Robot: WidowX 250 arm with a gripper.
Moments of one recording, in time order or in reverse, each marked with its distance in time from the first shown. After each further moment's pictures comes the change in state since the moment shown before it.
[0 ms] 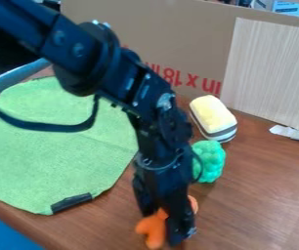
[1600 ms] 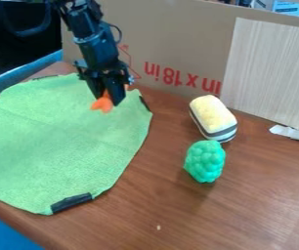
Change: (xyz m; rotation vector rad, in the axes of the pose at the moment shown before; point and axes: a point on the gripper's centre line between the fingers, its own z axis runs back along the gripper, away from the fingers) arm 0.043 0.221 0.049 -0.038 -0.114 0.482
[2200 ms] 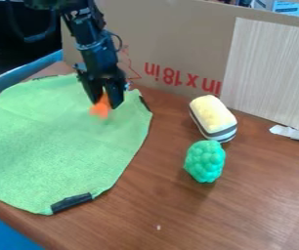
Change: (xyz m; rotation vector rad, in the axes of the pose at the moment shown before) arm 0.004 0.014 -0.017 0.061 0.023 -0.061
